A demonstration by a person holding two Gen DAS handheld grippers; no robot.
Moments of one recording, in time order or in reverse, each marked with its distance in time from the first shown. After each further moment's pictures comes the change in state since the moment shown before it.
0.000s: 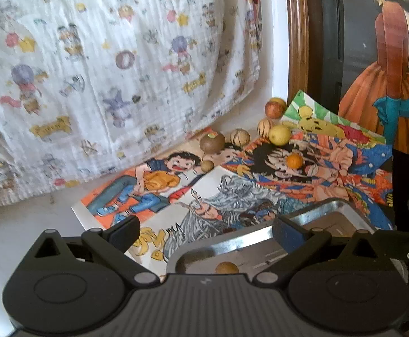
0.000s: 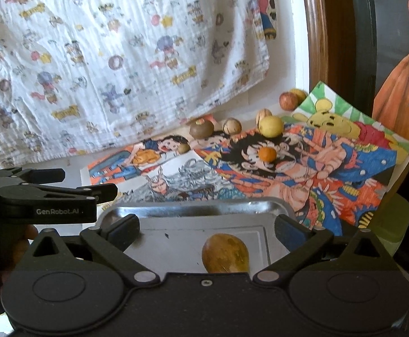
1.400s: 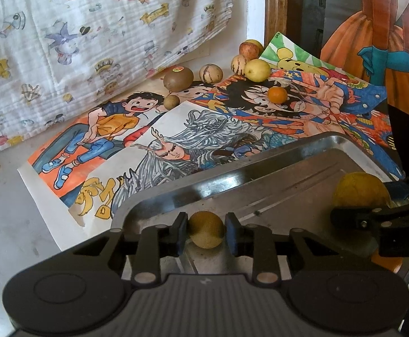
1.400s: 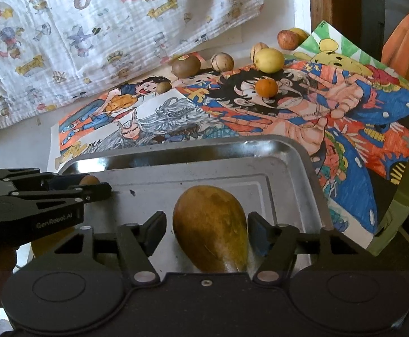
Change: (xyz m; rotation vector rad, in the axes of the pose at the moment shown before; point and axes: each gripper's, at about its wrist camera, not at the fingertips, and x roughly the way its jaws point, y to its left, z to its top) left arm 0.078 -0.015 -0.047 0.057 0.189 -0.121; right arm 0.092 -0.021 -0.035 0.032 0.211 -0.012
